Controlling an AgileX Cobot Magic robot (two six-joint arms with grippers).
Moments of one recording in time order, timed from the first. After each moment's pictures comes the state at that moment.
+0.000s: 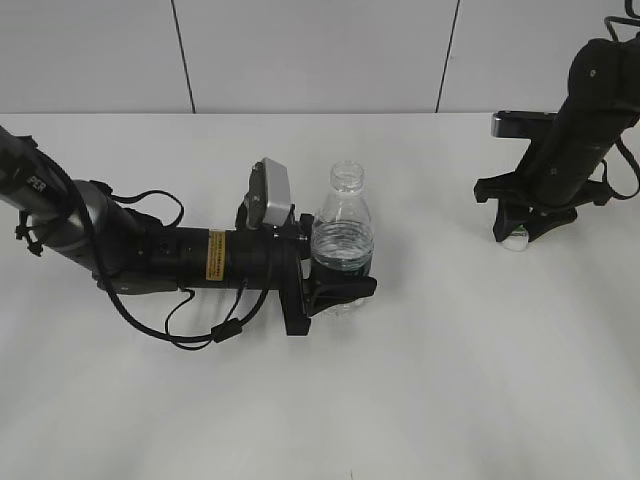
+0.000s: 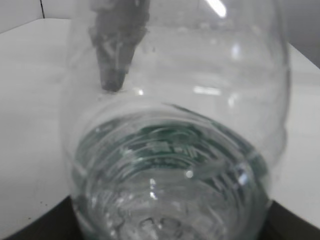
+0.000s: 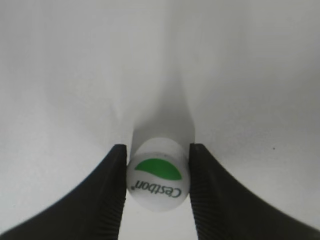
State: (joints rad) left arm -0.40 2.37 -1.15 1.21 -1.16 -0.45; right arm 0.12 2.19 -1.47 0.14 0.76 -0.12
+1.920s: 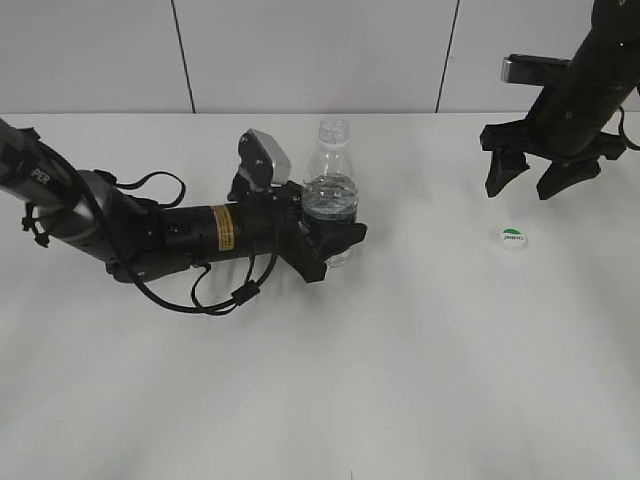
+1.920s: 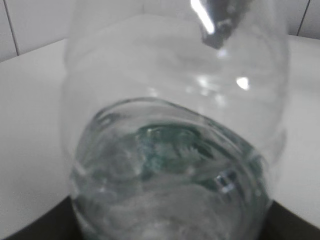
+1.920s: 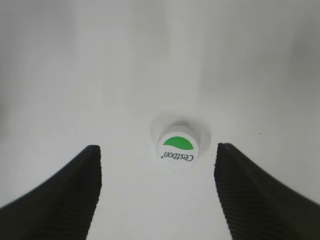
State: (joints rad) left arm -0.40 2.37 -1.20 0.94 -1.01 -0.46; right arm 0.12 2.11 -1.57 0.18 0.90 -0.12
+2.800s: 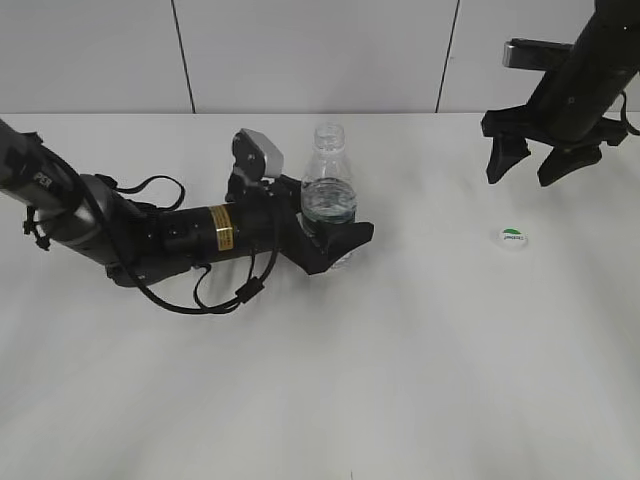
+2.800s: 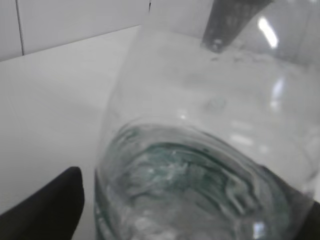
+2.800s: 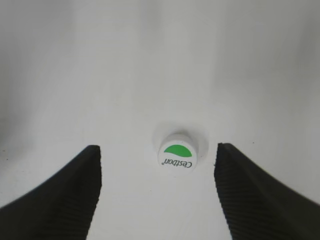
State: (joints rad) left arm -0.40 2.39 -1.20 0.90 -1.06 -0.52; right arm 0.12 2.11 -1.62 0.17 0.93 -0.12
